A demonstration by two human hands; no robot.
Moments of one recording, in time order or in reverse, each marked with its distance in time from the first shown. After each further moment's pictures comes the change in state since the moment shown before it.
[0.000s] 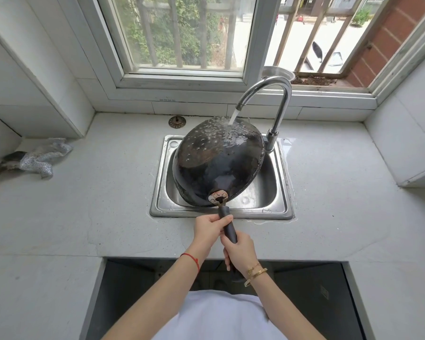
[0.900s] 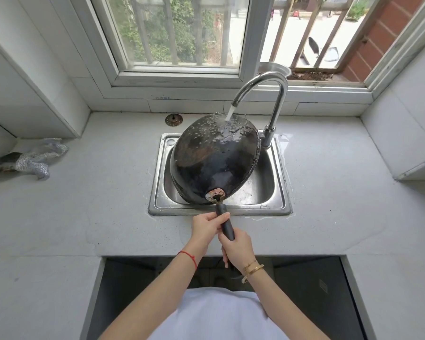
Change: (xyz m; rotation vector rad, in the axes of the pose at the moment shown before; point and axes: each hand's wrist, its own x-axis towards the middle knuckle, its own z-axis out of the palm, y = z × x) left_hand -0.002 -0.001 -0.003 -0.058 -0.016 -0.041; right_hand 0.001 0.004 0.004 -0.094 0.026 -0.030
